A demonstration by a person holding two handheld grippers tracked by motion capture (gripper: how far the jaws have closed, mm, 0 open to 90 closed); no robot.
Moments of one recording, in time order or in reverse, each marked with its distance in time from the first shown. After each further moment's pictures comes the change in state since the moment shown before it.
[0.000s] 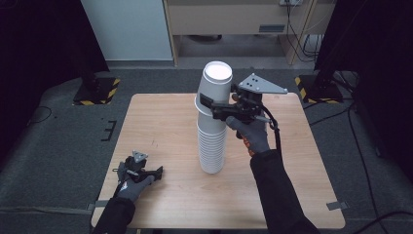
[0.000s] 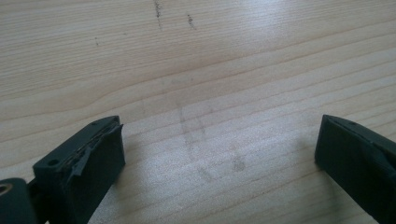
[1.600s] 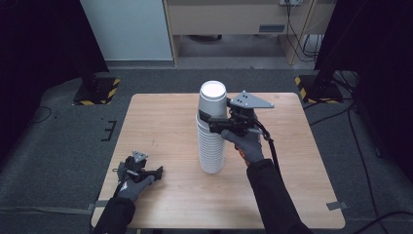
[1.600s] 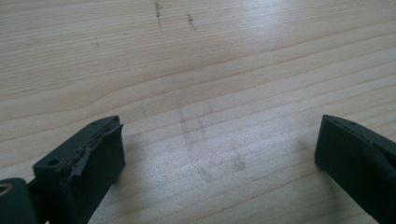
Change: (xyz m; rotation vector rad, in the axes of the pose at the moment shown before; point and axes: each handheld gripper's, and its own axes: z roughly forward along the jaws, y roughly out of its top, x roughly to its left) left arm 0.000 0.000 0.000 0.005 -0.001 0.004; right arm -0.004 -0.050 0.010 0.094 -0.044 -0.004
